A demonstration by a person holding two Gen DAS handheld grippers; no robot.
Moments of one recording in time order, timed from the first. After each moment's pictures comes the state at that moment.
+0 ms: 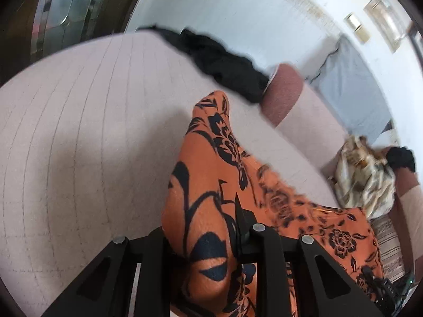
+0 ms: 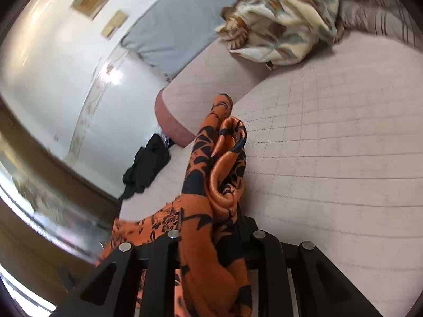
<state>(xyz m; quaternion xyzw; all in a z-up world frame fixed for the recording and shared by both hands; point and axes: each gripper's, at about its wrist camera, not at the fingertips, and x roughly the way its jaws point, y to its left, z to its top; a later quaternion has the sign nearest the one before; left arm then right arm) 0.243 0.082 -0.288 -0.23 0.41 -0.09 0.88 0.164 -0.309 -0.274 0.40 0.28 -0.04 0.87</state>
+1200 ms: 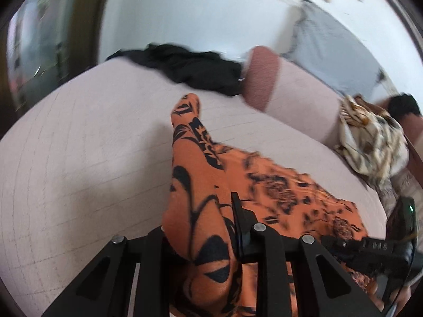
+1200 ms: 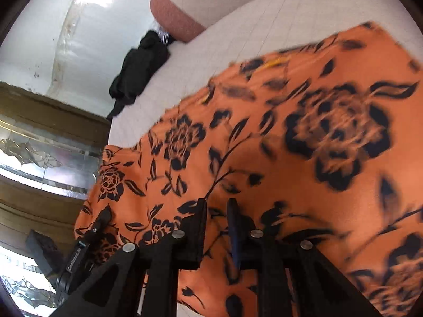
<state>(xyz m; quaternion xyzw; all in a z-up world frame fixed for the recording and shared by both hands) 0.237 0.020 -0.263 -0.10 0.36 -0.13 0.92 0.258 -0.242 -0.335 0.39 0.48 0.07 0.78</state>
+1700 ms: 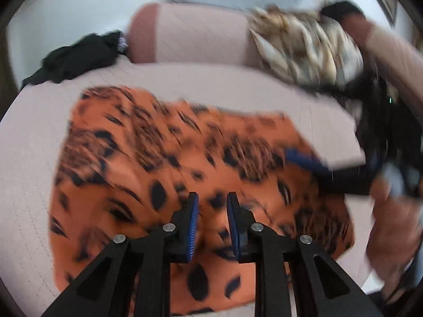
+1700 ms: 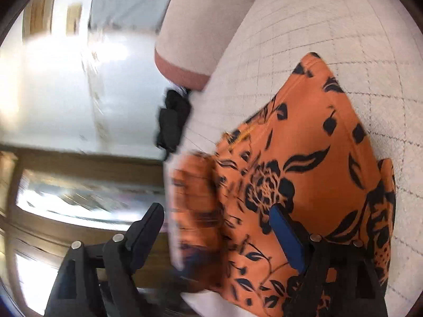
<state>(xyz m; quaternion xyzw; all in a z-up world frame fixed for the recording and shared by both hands) 0.184 -0.163 -0.298 0.08 0.43 -0.28 0.86 0.220 -0.390 -0.337 0.58 0.37 0.16 0.71</state>
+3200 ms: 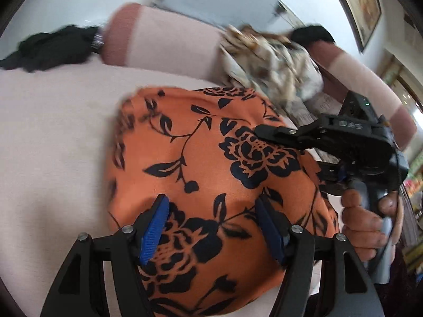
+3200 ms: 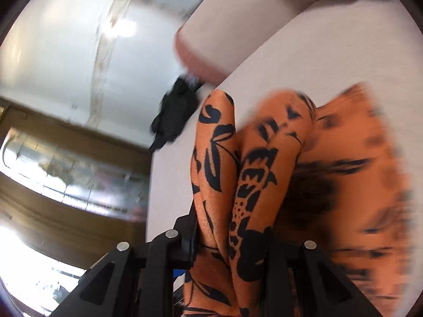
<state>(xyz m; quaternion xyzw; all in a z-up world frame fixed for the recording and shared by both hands) 0.190 -0.145 -0.288 -0.03 0.42 -0.40 0.81 0.213 -0.347 -0.294 0.46 0.39 0.11 0.79</state>
